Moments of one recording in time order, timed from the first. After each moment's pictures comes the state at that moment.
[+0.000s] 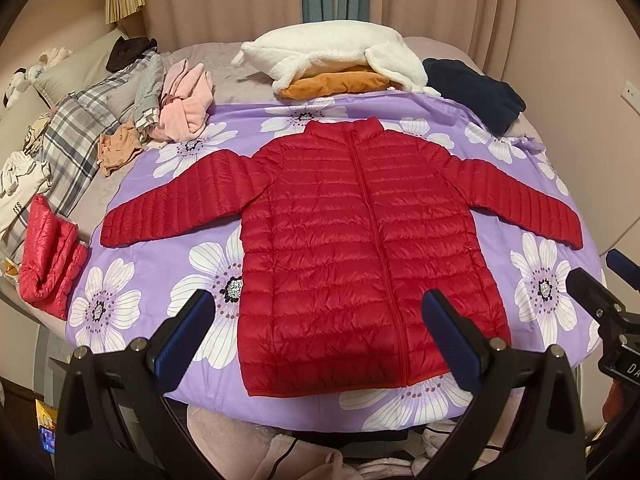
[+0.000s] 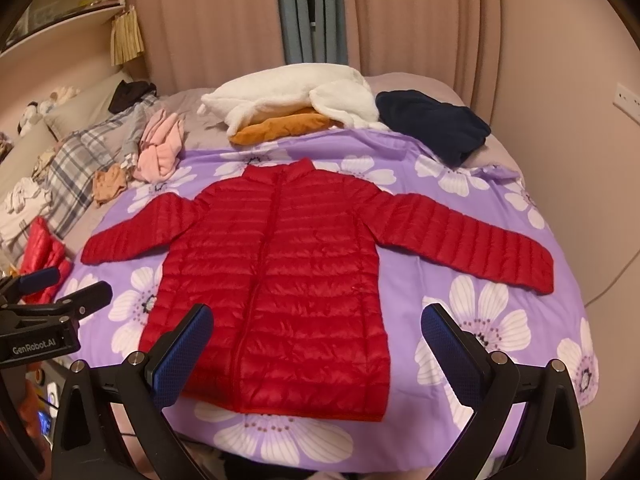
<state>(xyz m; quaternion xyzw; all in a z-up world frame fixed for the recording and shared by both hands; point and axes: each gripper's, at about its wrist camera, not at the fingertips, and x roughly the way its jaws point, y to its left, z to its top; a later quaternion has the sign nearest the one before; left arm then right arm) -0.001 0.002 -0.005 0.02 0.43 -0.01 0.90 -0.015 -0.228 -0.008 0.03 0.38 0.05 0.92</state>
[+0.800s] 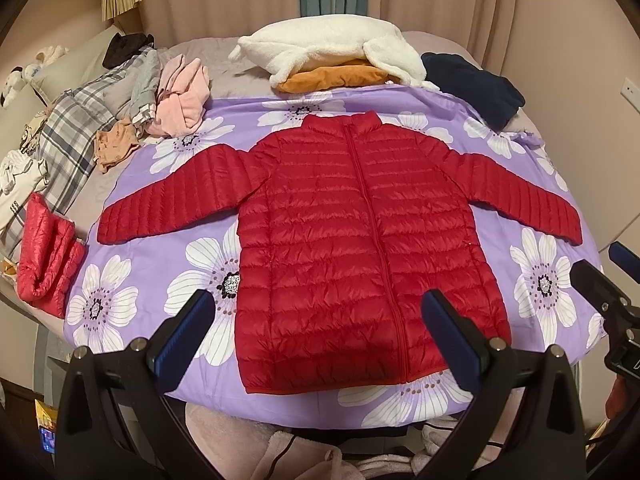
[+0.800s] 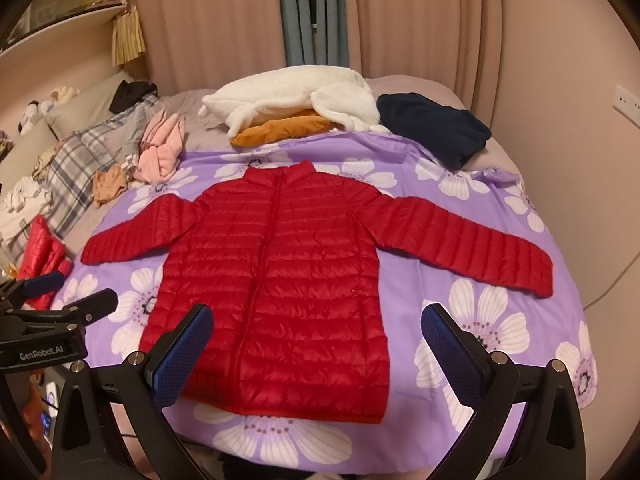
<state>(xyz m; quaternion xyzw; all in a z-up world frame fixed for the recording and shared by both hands) -0.001 0.002 -0.012 0.02 0.44 -0.01 0.90 -0.014 -0.230 -0.007 0.03 0.38 0.05 0.92</state>
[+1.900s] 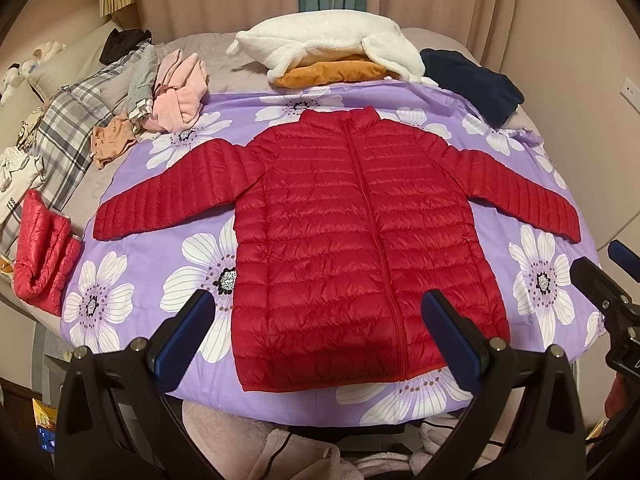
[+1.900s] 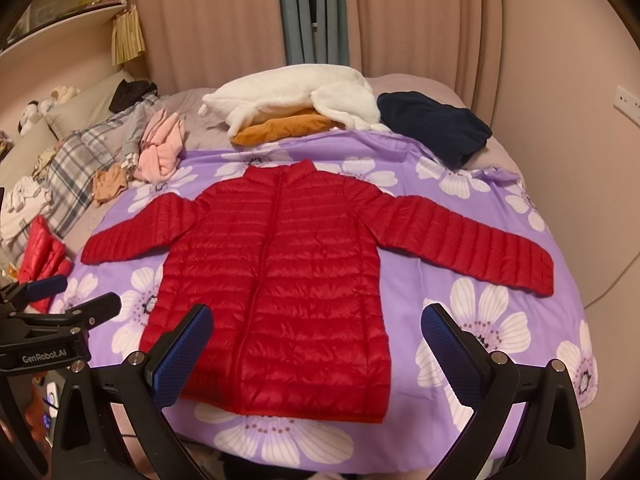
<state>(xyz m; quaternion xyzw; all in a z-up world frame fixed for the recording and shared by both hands) -0.001 -0.001 -0.021 0.02 0.45 -0.01 0.89 -0.014 -0.229 -0.008 0.03 0.38 0.05 0.92</state>
